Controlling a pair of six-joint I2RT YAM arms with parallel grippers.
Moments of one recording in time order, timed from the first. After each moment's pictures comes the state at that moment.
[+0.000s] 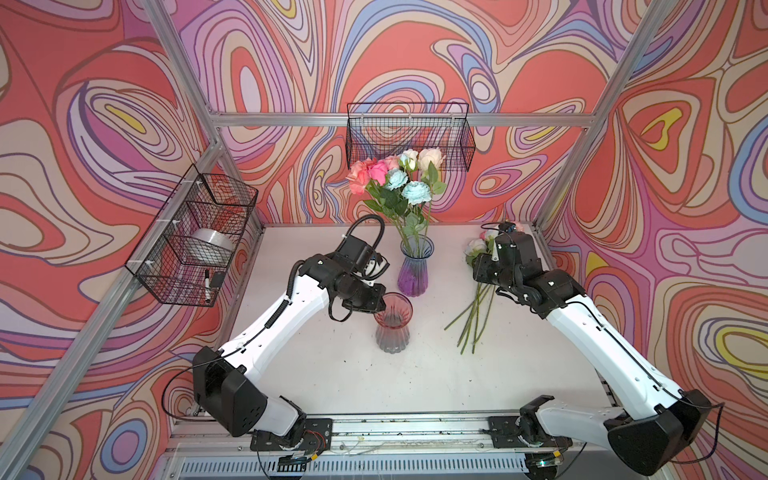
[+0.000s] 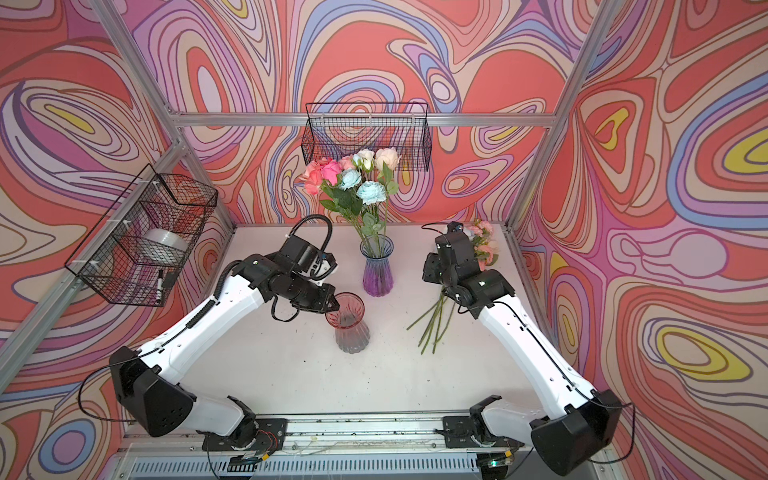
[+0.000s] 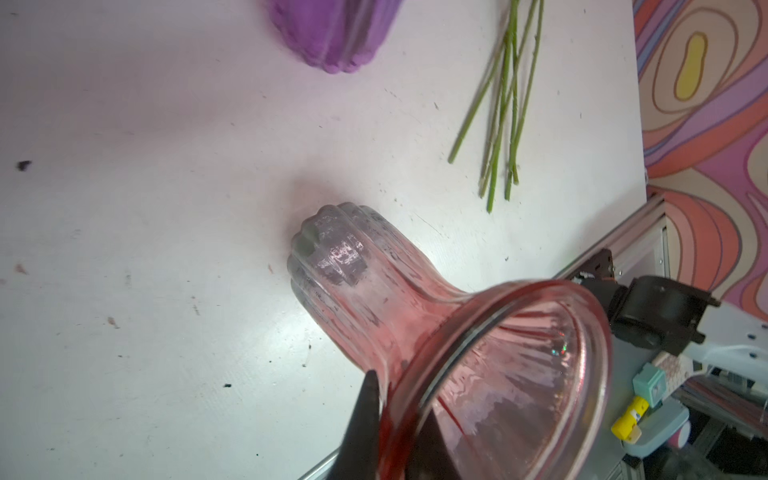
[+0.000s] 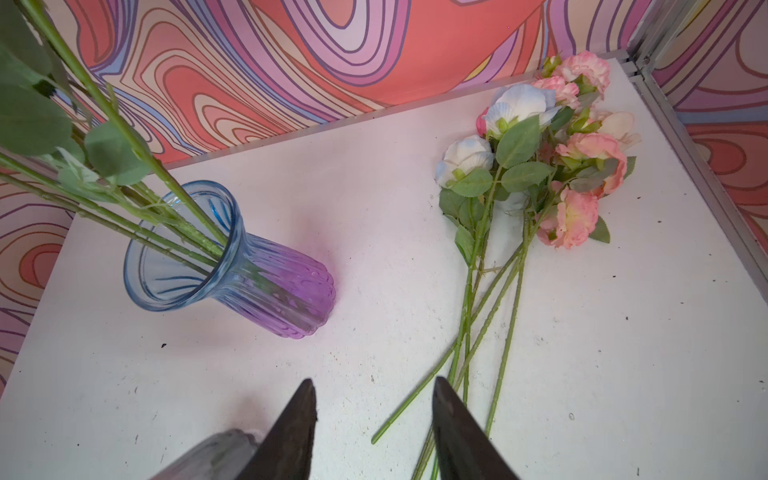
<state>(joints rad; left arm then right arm) -0.61 1.47 1.43 -1.10 0.32 -0.36 0.41 1.23 1.27 -0.72 0.21 0.48</state>
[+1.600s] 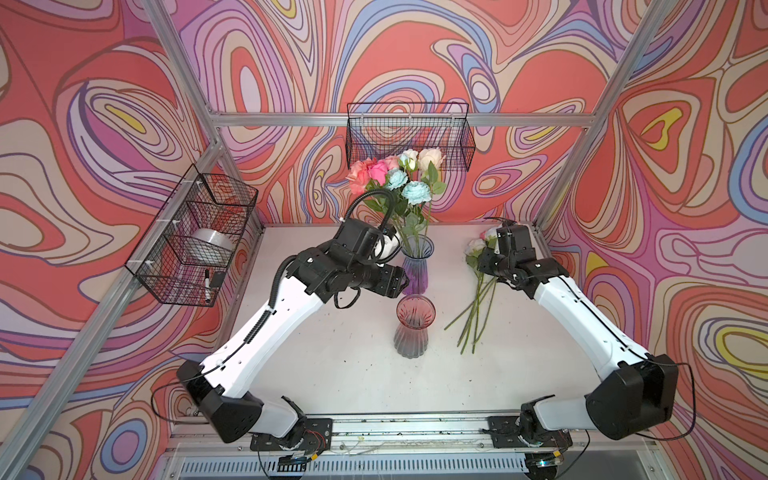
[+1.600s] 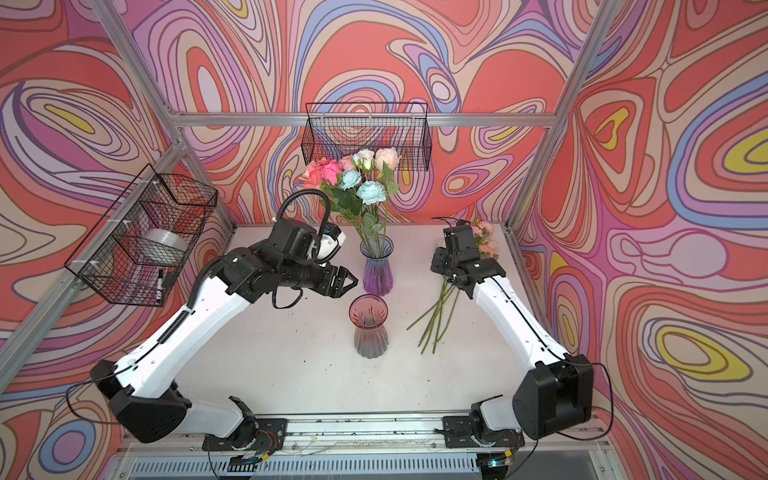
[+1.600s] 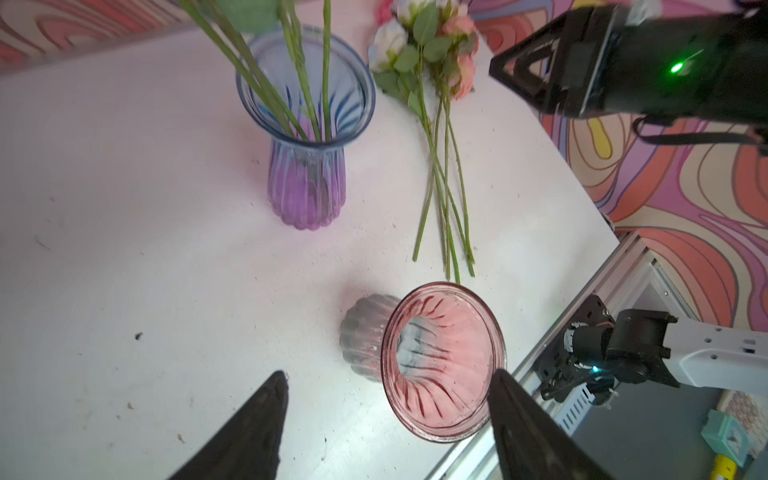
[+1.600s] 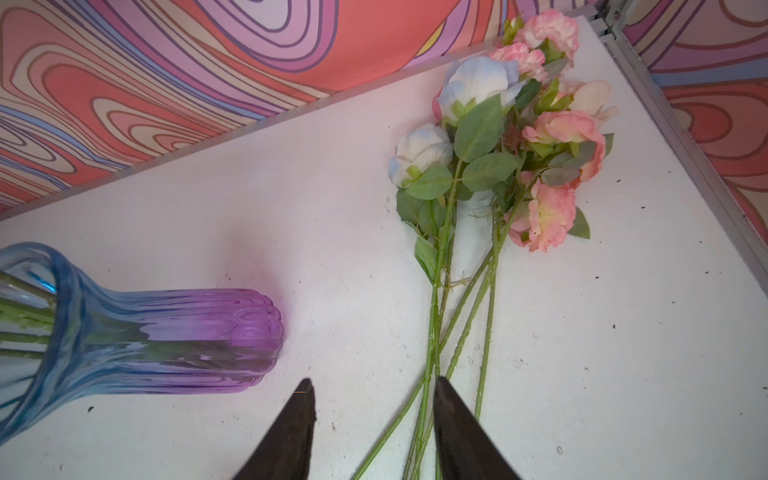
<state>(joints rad) -0.67 1.38 1.63 -0.97 0.14 -0.25 0.24 1.38 1.25 -0.60 0.16 0.46</state>
